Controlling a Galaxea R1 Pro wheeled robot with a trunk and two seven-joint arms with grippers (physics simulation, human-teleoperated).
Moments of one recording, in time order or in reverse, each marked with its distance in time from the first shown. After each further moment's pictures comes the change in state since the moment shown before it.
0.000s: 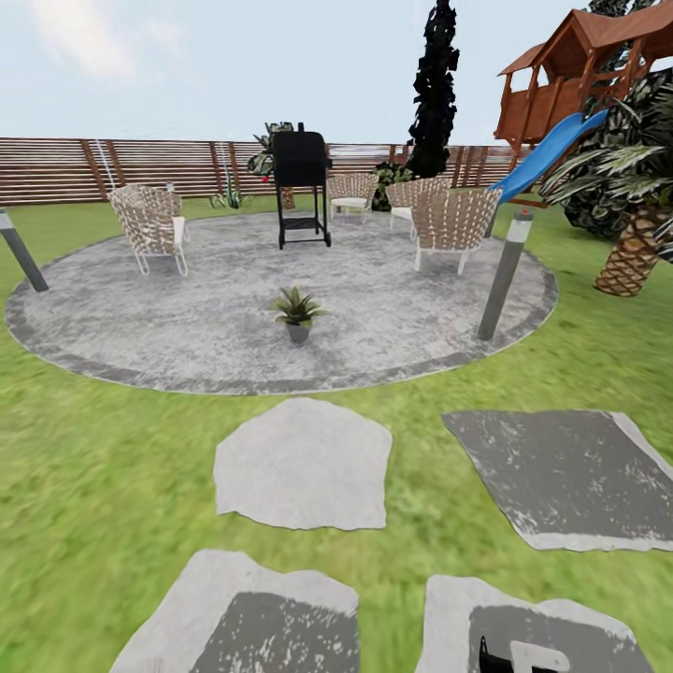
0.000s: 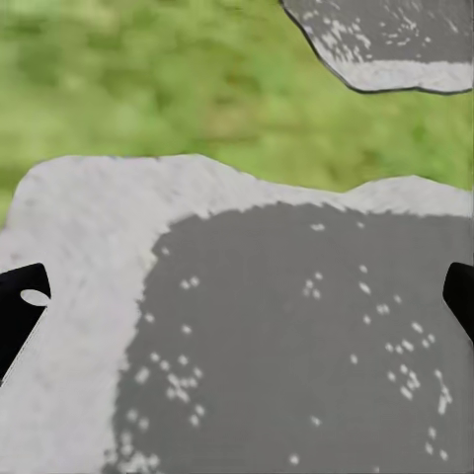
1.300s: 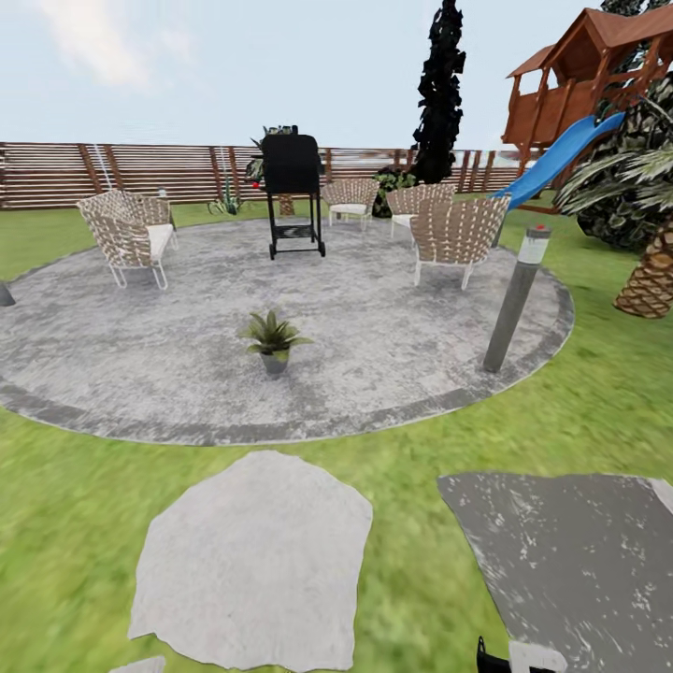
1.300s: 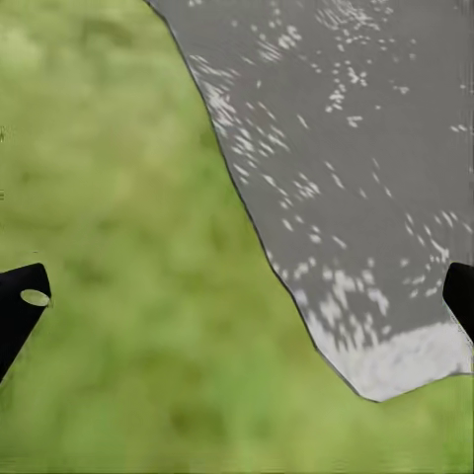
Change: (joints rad) left arm 0.000 0.000 0.000 0.000 0.000 0.000 0.000; right arm 0.000 0.006 0.000 0.000 -0.001 -0.001 0.000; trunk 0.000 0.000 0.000
